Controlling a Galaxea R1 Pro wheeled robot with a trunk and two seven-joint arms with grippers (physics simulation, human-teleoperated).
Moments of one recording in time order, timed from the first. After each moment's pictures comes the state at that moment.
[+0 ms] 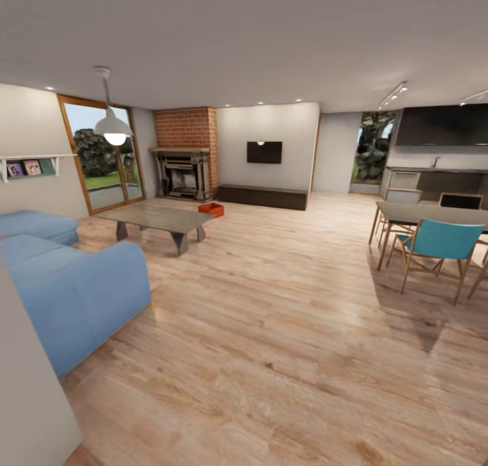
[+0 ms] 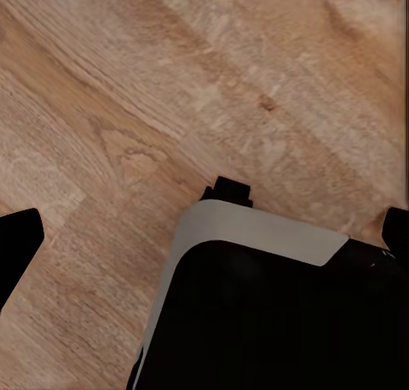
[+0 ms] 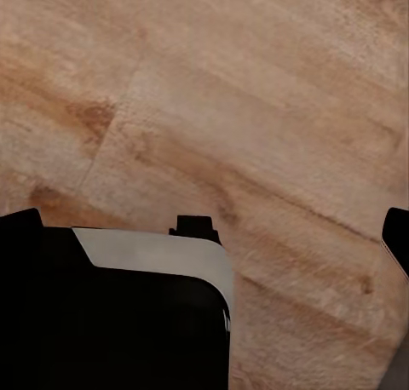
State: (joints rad) left arm -0.21 -0.01 0.04 -0.01 0.23 -0.06 0.19; right arm -0.18 0.00 0.02 0.03 0.06 -0.21 -0.06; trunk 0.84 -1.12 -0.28
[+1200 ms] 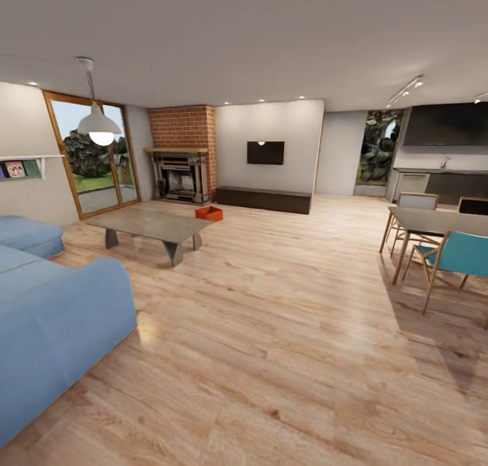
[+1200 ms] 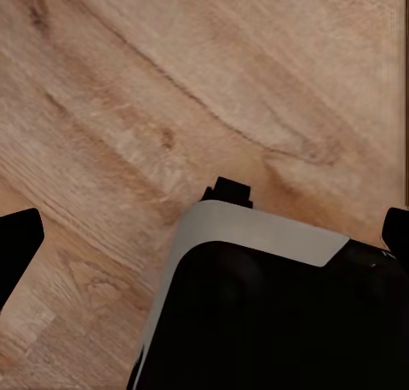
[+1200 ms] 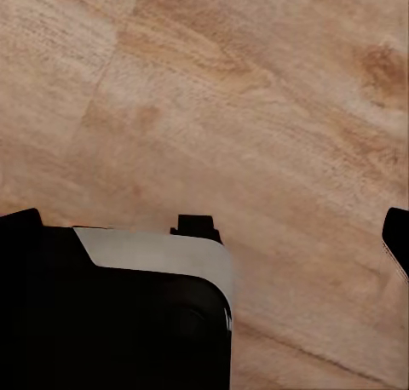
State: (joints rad) left arm -0.21 -0.01 0.04 0.00 0.23 -0.06 0.19; right arm -0.18 0.00 0.02 0.03 0.06 -0.21 -0.06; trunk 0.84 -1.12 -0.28
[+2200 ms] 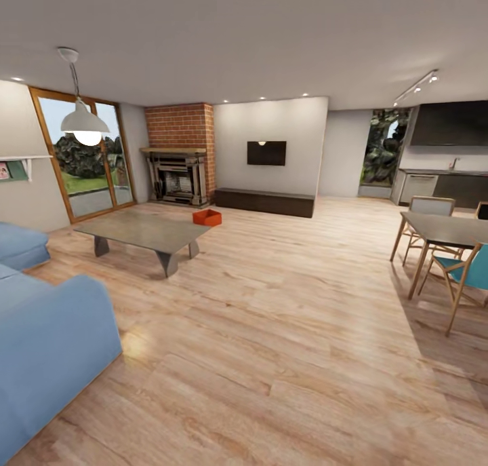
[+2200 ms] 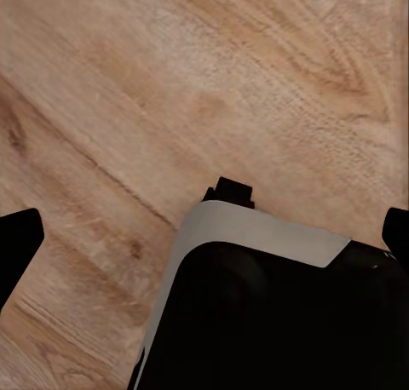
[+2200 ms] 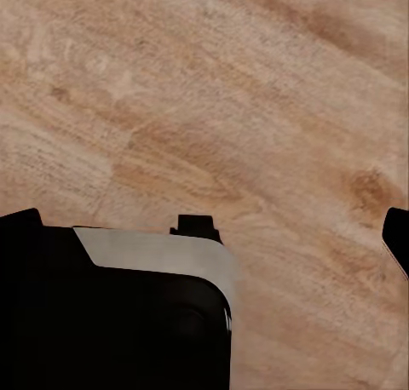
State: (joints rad) left arm -0.21 -0.01 0.04 -0.01 0.23 -0.06 0.19; right arm -0.18 0.00 0.02 0.03 0.06 -0.21 -0.06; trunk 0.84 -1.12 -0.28
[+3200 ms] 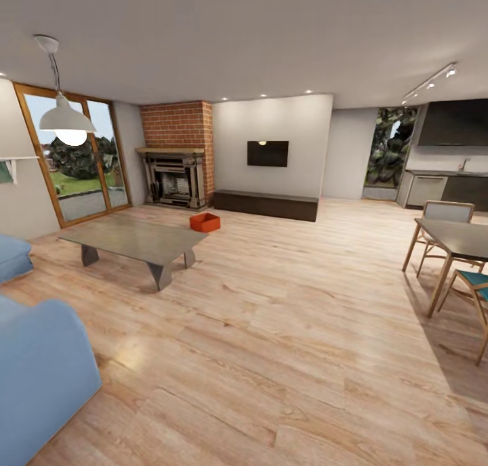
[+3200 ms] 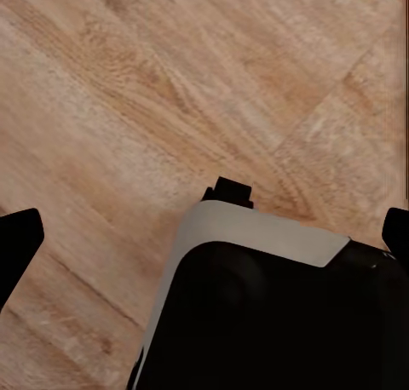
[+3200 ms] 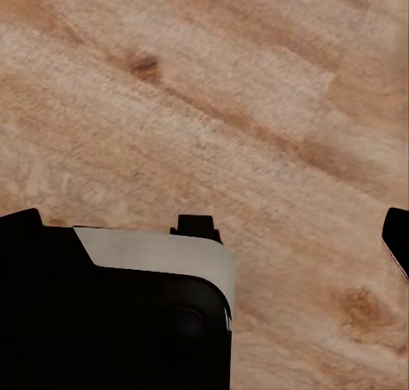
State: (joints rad) left arm -0.21 -0.01 0.04 -0.01 0.23 -0.06 0.19; right arm -0.18 0.00 0.02 0.03 0.06 -0.21 -0.06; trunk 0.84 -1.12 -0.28
